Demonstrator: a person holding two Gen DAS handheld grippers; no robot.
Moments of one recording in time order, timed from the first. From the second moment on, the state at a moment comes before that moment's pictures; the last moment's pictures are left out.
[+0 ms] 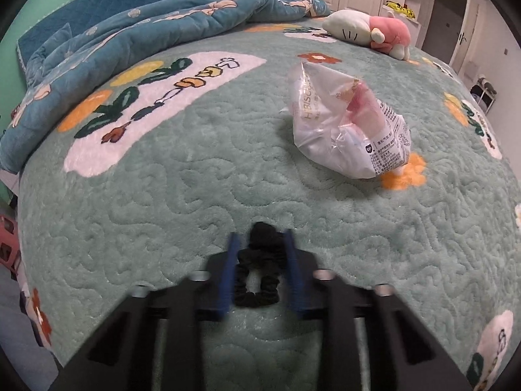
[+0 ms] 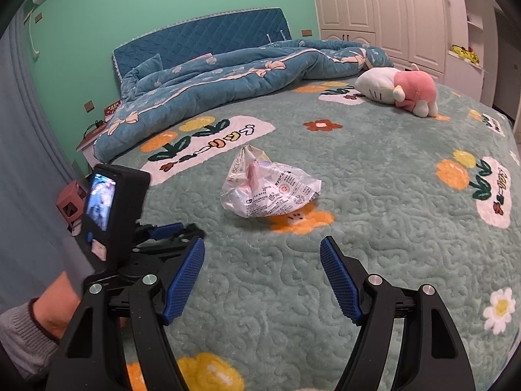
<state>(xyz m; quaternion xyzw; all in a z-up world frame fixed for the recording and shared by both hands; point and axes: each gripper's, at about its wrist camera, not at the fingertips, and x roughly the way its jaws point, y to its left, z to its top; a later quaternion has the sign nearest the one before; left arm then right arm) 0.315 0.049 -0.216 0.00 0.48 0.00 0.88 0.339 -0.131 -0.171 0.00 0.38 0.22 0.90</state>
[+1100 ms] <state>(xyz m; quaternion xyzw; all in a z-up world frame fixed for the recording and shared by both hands) 0.320 0.047 -0.204 0.00 0.47 -0.03 0.88 0.434 -0.086 -0.224 -0.03 0.41 0.26 0.87</state>
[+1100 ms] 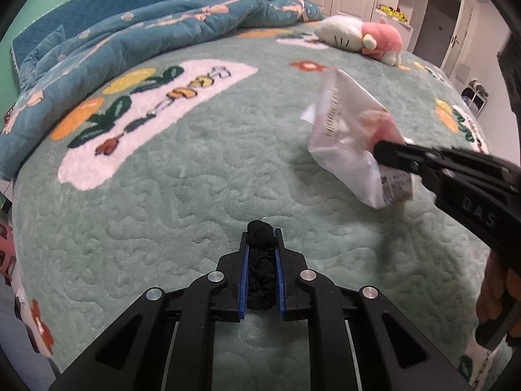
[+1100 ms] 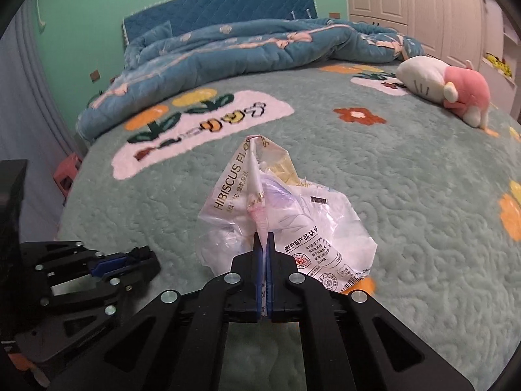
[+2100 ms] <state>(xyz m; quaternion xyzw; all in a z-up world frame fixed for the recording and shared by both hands) 0.151 -0.173 -0.083 0.11 0.39 -0.25 0.88 0.123 -0.334 -0.089 0.09 0.33 0.08 0.94</state>
